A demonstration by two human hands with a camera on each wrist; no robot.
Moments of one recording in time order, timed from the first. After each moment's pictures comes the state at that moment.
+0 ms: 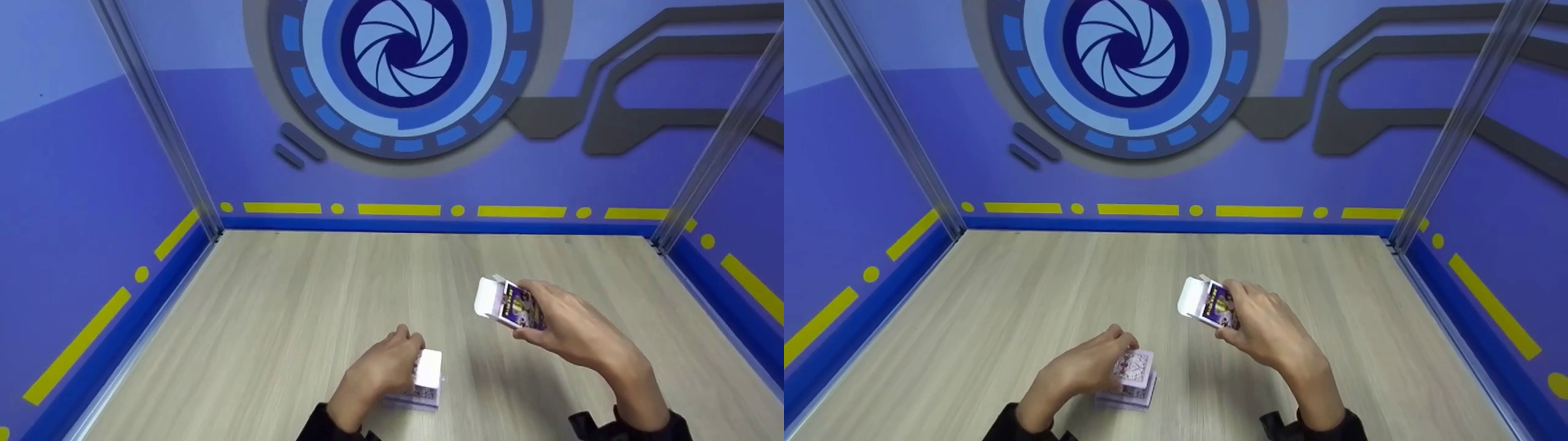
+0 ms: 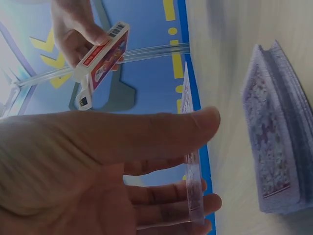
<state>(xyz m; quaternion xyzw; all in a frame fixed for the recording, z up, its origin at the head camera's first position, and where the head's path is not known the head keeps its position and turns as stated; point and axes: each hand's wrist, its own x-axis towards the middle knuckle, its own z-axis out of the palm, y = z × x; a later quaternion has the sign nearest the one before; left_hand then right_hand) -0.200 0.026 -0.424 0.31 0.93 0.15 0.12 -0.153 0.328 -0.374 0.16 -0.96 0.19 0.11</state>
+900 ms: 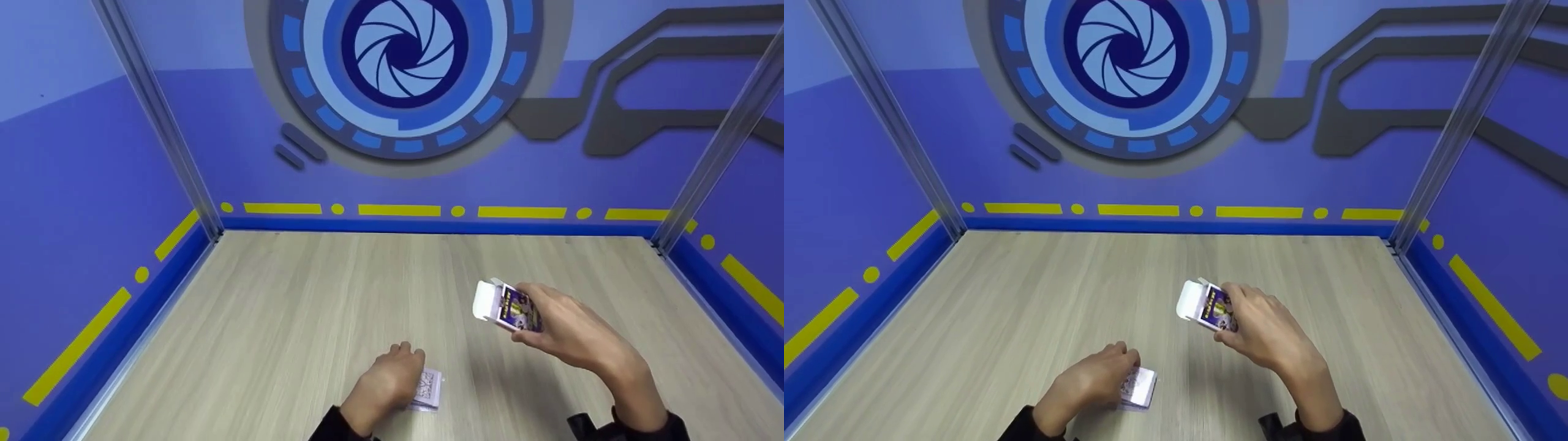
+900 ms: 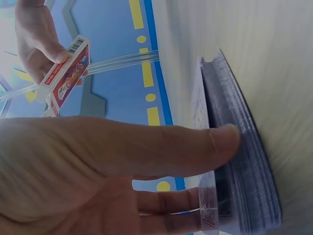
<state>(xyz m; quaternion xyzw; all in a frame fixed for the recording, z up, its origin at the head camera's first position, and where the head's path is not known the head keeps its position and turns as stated) -0.195 0.041 -0.452 0.30 0.95 0.02 0.11 -0.154 0.325 -0.375 0.15 -0.97 0.19 0.09</state>
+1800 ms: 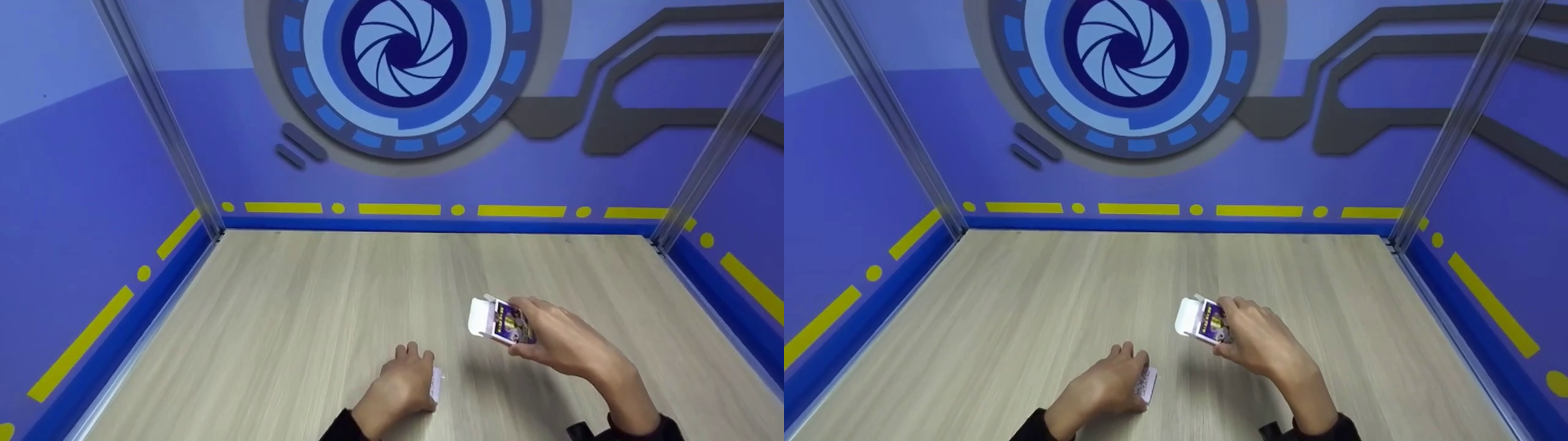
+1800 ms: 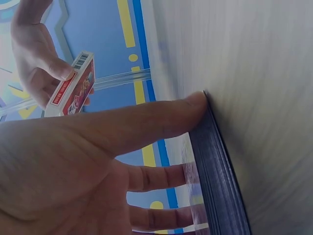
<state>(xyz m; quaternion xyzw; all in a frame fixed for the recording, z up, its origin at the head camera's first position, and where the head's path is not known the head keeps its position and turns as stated) -0.185 0.058 -0.463 0.27 0.96 0.04 0.11 -0.152 0.324 -0.395 0.19 -0.96 0.18 0.07</state>
